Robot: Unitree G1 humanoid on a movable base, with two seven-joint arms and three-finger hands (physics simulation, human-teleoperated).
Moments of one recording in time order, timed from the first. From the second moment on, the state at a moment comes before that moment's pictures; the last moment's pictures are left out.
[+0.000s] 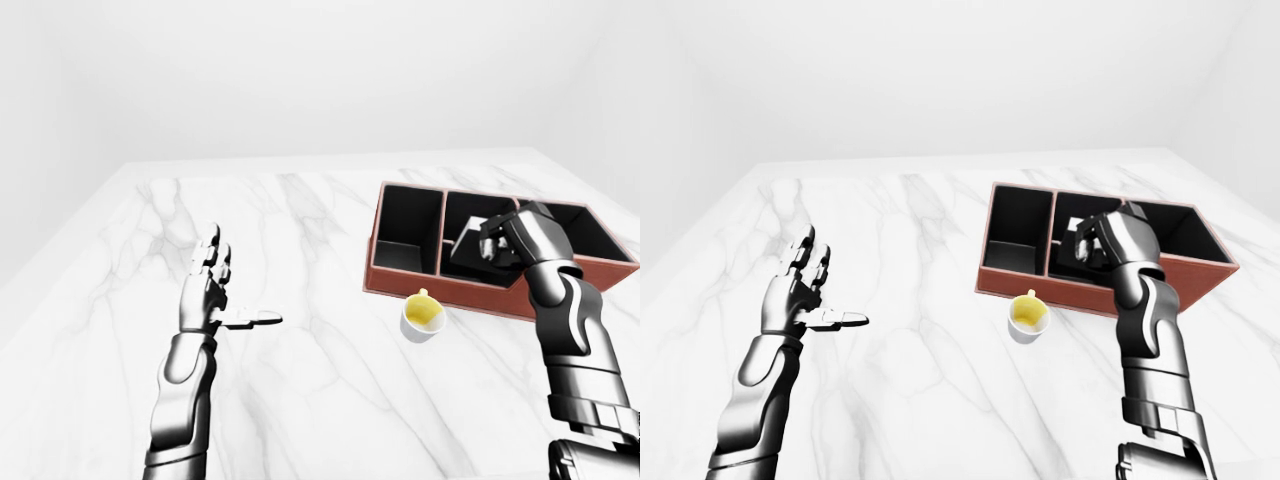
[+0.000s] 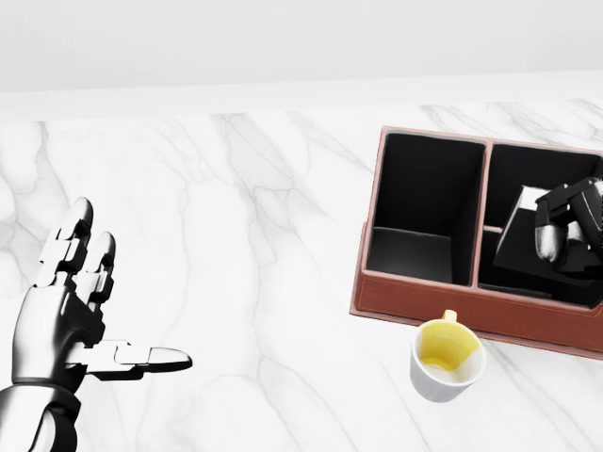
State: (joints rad) left arm -0.05 0.08 0.16 -0.16 -0.13 0.09 -0.15; right arm -0.37 -0.50 -0.28 0.21 -0.82 -0.01 0.17
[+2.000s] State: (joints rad) left arm -0.06 0.09 0.17 -0.10 -0.13 0.09 -0.15; right arm -0.63 -0.53 -0.09 0.88 -0.85 -0.09 -0.27
